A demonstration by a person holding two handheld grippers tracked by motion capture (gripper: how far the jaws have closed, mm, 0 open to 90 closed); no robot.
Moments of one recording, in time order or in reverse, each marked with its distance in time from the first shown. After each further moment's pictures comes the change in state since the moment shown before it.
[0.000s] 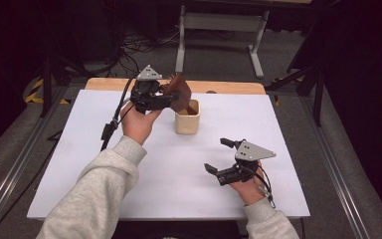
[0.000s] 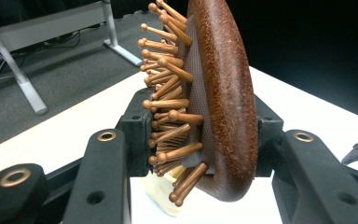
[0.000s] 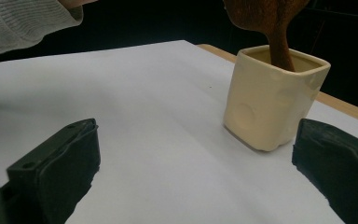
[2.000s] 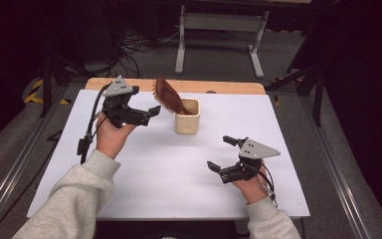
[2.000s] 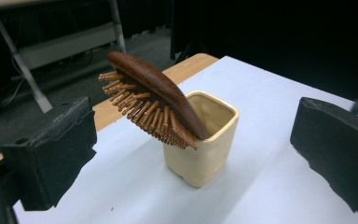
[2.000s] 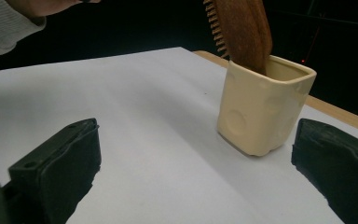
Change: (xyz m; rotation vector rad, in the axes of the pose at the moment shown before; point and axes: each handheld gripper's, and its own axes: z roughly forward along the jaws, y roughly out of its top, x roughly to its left) left arm 0.019 -0.043 -0.057 -0.105 0.013 0.054; right arm -0.006 0.005 -0.008 -0.023 -0.006 0.005
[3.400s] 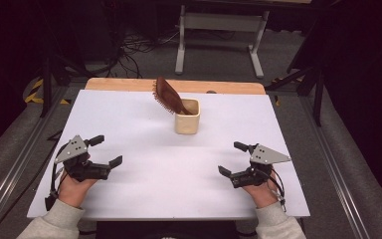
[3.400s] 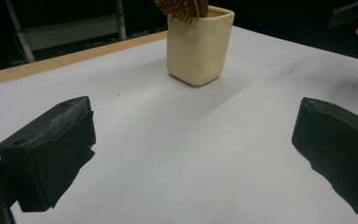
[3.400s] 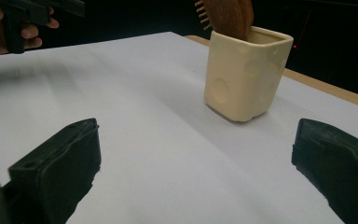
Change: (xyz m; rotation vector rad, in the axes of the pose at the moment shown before) left arm 0.002 -0.160 -0.083 -0.051 0.002 -0.078; right arm -0.008 -0.024 -0.024 0.035 -0.029 0.030
